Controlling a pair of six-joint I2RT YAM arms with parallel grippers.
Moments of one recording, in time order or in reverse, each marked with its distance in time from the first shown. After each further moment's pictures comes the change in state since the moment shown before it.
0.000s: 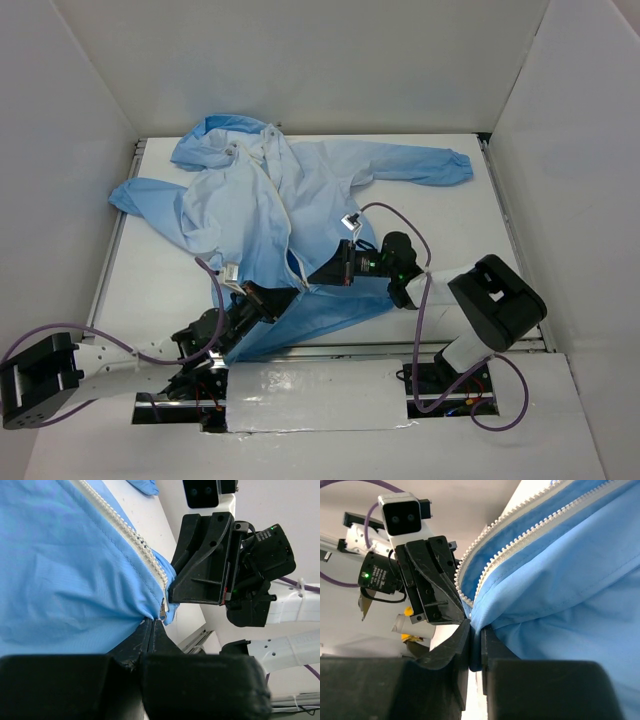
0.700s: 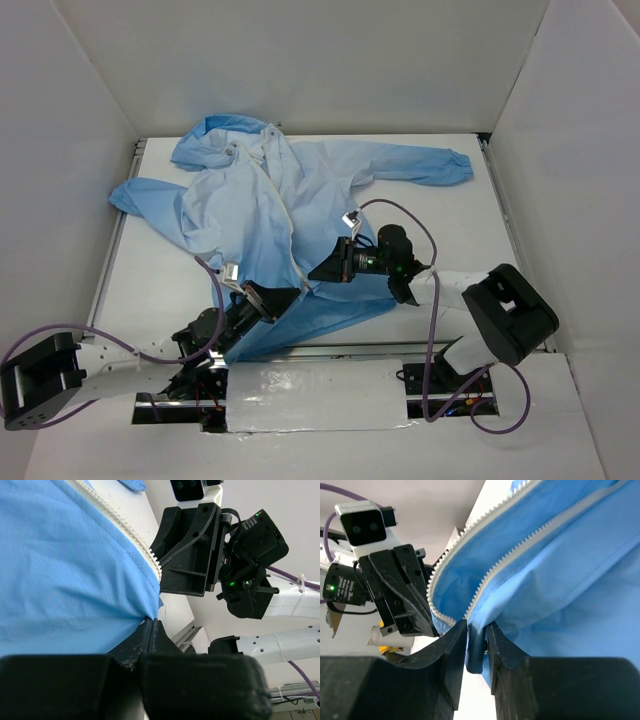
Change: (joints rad) left arm 0.024 0.026 -0.009 0.060 0.066 -0.021; right arm 0.000 -0.078 0.048 -0.310 0.088 -0.155
